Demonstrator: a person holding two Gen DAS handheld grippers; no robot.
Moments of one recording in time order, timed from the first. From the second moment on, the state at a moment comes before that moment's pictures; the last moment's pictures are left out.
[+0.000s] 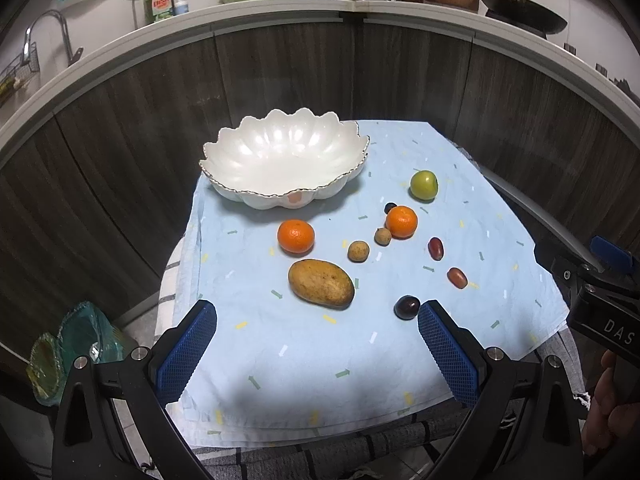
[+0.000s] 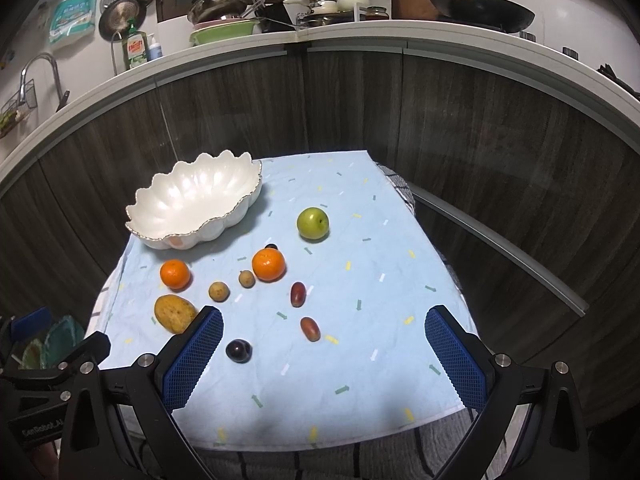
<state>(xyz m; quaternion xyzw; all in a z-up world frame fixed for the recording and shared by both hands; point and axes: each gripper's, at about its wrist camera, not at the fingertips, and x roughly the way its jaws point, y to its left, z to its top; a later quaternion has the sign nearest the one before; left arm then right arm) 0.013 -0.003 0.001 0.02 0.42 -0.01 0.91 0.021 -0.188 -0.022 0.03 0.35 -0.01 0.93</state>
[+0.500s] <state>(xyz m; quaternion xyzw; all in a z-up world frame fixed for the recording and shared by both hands) 0.036 -0.006 -0.011 0.04 0.43 -0.01 0.90 0.045 -0.183 -0.035 0.02 0.37 0.00 0.93</state>
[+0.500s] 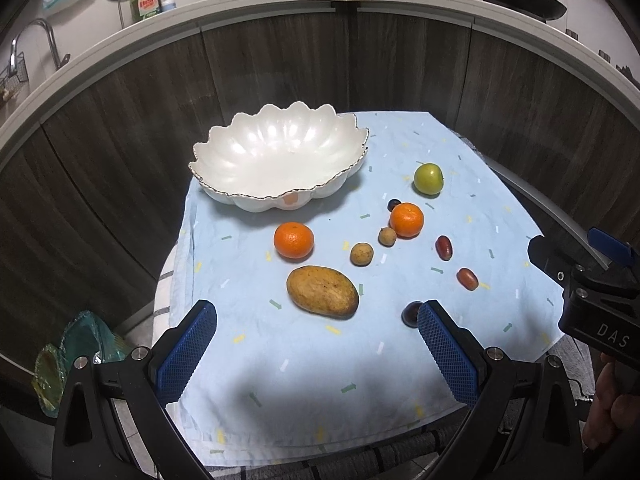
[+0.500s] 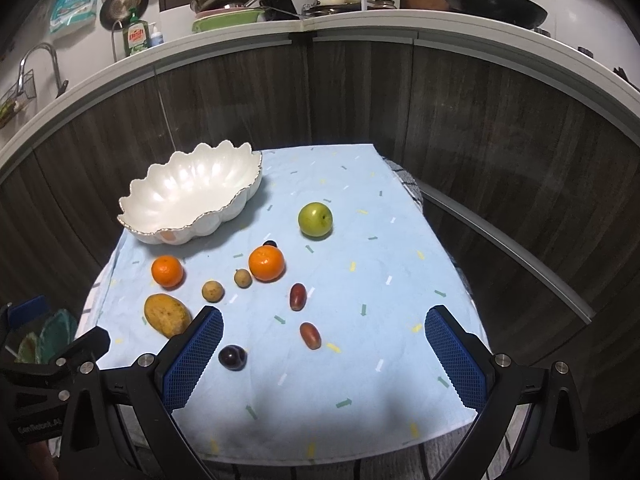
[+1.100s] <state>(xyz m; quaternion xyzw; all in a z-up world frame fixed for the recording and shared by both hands) 0.073 -0.004 -0.040 0.05 0.44 -0.02 0.90 0.083 -0.174 -0.067 0.00 0.39 0.01 0.92</state>
